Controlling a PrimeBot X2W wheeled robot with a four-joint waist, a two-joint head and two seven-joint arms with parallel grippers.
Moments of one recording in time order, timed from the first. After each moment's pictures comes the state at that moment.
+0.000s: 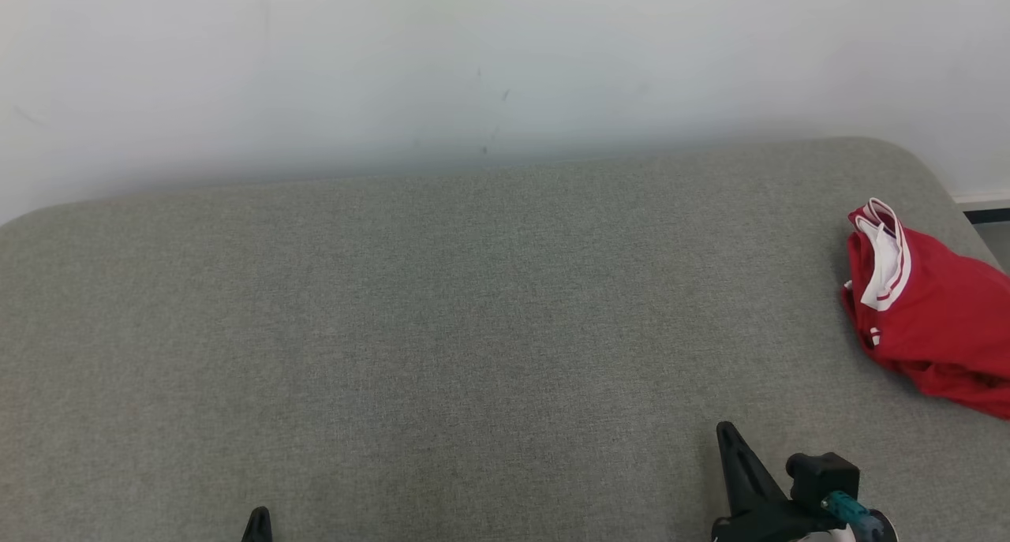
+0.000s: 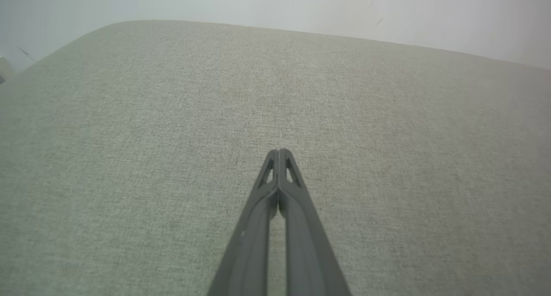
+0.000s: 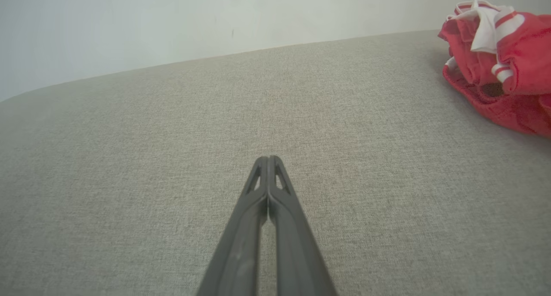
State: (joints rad) left arm 0.04 0.05 0.01 0.37 -0.17 -0.03 -0.24; right arm -0.15 -0.05 0.02 0.56 0.11 0.13 -0.24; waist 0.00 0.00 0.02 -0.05
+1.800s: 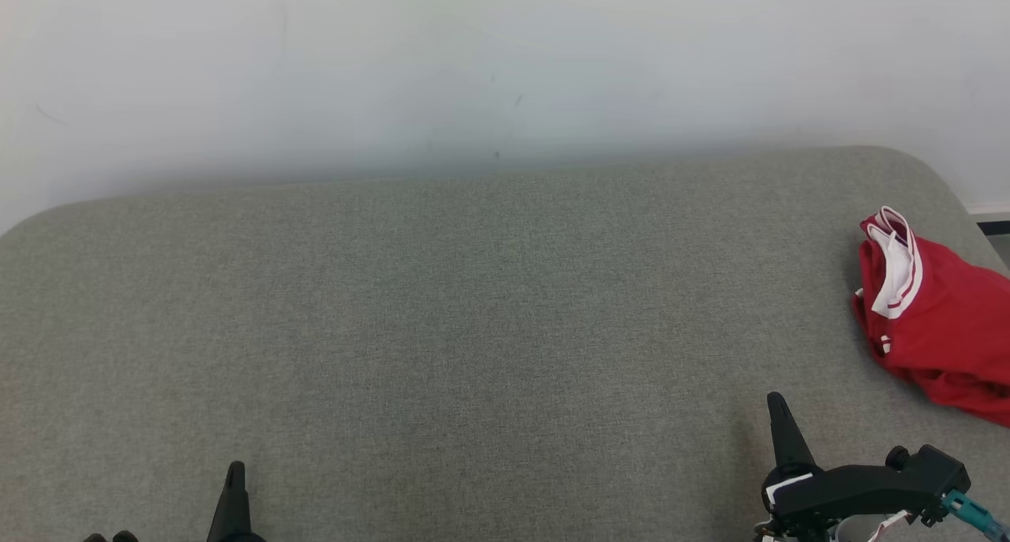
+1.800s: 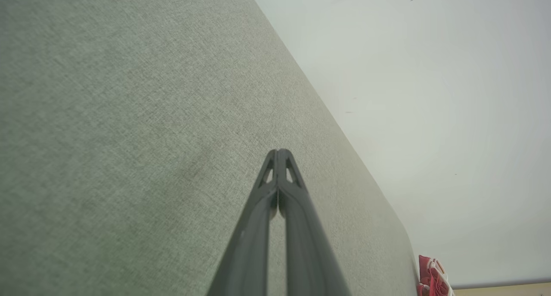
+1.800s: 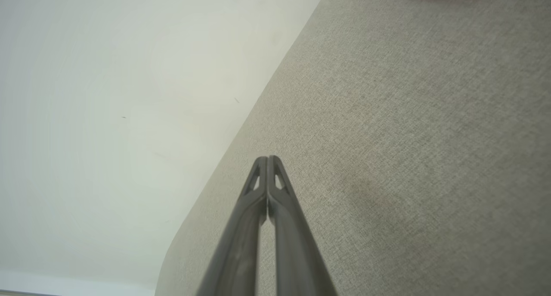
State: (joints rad) left arm -0.03 0.05 0.07 0.30 -1.01 -0.09 -0.04; right arm -0.13 -0.05 -0.06 0.38 0.98 0.13 -0.03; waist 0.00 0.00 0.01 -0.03
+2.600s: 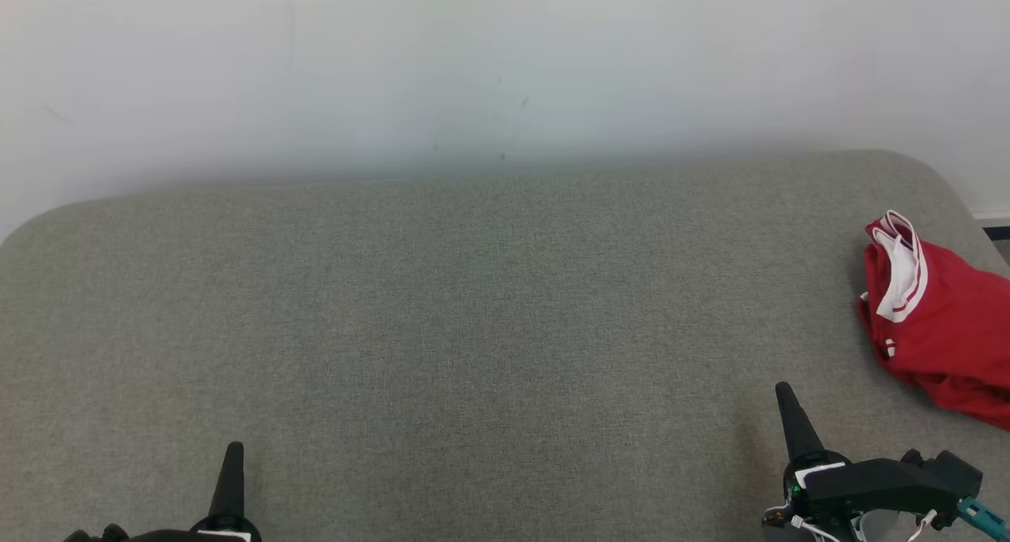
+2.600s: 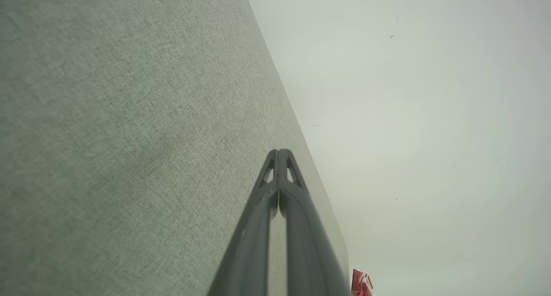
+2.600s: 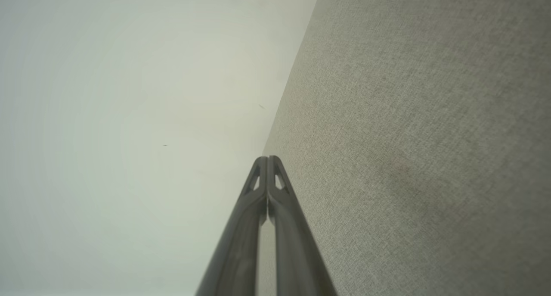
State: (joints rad) left arm -0.06 0.05 0.09 0.28 -1.25 -0.10 0.03; right arm -0.12 -0.05 -0.08 0.32 1.24 0.13 0.03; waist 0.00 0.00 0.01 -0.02
